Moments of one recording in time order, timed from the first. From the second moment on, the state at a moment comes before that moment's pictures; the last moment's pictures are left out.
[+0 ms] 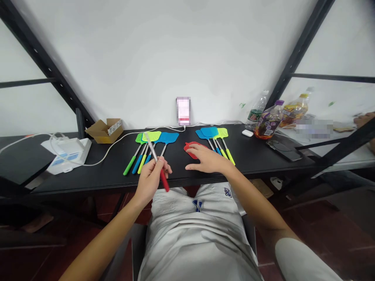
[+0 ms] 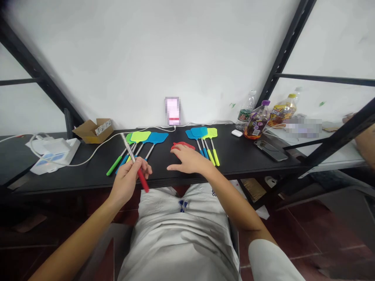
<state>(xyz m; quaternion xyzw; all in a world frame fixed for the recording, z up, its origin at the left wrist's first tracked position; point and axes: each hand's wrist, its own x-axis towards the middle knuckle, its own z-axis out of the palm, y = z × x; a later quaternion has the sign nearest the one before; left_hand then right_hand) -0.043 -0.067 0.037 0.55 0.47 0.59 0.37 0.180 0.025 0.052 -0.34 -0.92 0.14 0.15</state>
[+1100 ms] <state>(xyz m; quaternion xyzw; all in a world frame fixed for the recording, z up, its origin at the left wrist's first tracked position) -0.048 -0.041 0.005 0.59 0.47 0.43 0.50 0.242 0.016 0.104 -0.43 -0.85 0.08 0.29</state>
